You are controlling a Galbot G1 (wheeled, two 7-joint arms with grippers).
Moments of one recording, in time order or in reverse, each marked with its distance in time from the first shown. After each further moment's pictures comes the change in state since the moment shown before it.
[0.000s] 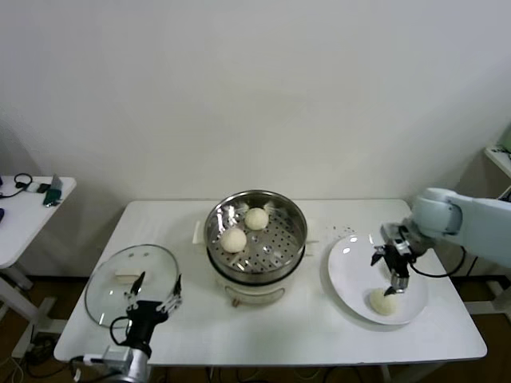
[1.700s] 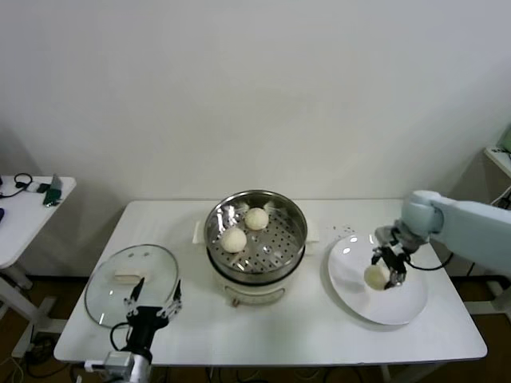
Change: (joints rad) left arm 0.019 -0.022 0.000 0.003 0.013 -0.006 -0.003; right arm 0.051 0.144 0.015 -0.142 -0.109 0.179 -0.093
